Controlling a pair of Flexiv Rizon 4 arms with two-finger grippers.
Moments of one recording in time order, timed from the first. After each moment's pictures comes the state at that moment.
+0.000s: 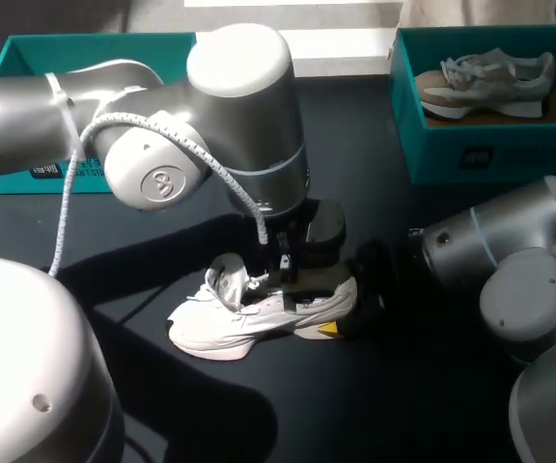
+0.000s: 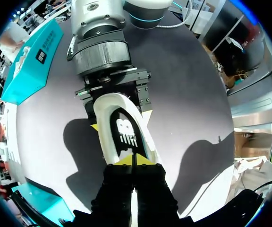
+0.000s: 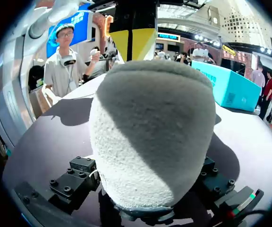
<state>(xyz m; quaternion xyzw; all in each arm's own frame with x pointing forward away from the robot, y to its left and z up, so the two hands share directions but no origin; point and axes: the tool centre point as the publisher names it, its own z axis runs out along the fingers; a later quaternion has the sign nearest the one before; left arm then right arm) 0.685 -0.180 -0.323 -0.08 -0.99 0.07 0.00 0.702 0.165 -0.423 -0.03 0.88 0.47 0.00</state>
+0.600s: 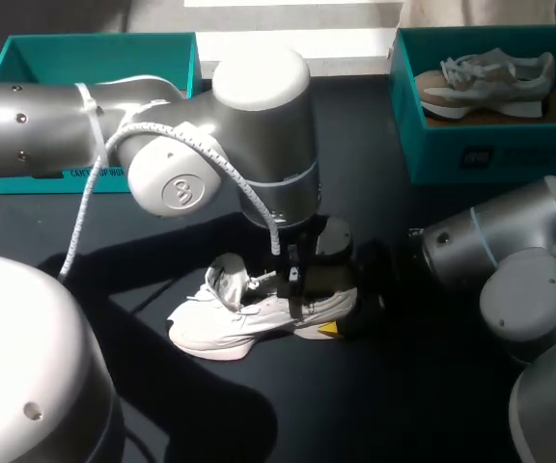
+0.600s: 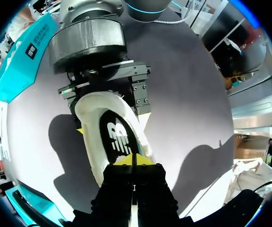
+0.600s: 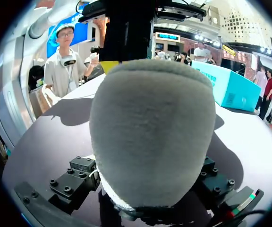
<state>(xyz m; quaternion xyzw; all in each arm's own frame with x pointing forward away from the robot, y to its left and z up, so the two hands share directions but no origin) 0.681 -0.187 -0.355 -0.07 -0.99 0.06 0.03 0.702 0.165 -0.423 -0.03 0.88 0.47 0.00</state>
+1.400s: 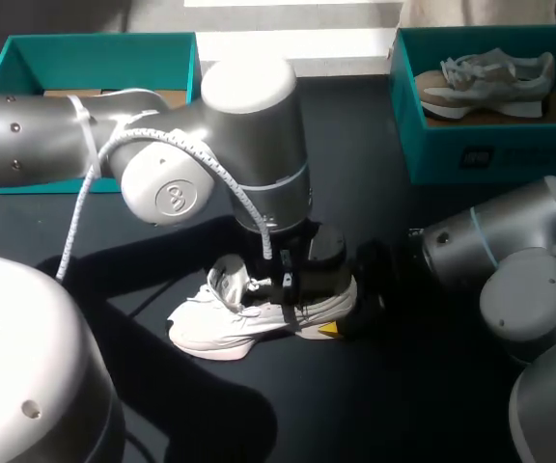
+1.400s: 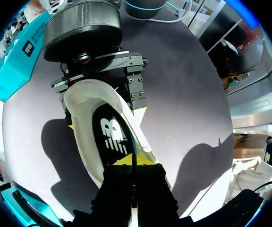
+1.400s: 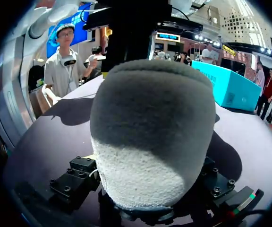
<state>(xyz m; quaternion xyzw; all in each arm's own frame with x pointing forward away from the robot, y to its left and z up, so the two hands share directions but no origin) 0.670 -0.182 -0.364 -0.08 -0.99 0.07 0.05 0.702 0.165 -0.423 -0.03 0.88 0.47 0.00</state>
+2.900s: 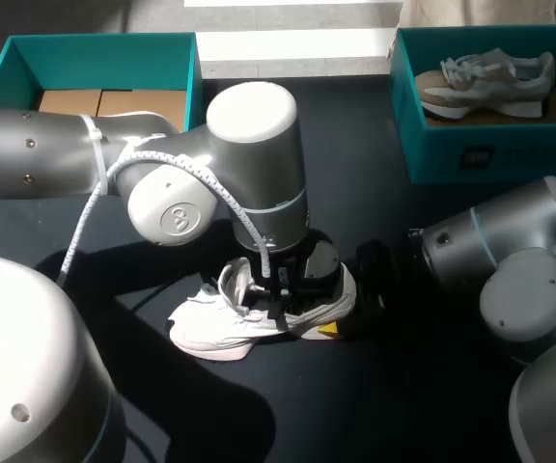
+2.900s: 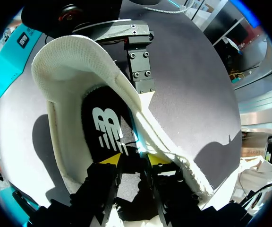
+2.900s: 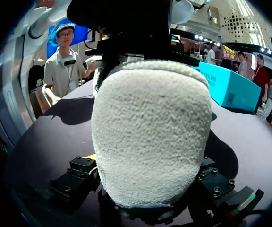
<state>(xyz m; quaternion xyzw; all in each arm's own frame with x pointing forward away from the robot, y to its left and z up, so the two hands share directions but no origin) 0.672 -0.174 -0.404 -0.08 -0.99 0.06 0.05 0.702 0.165 -0.423 -0.03 0.88 0.47 0.00</state>
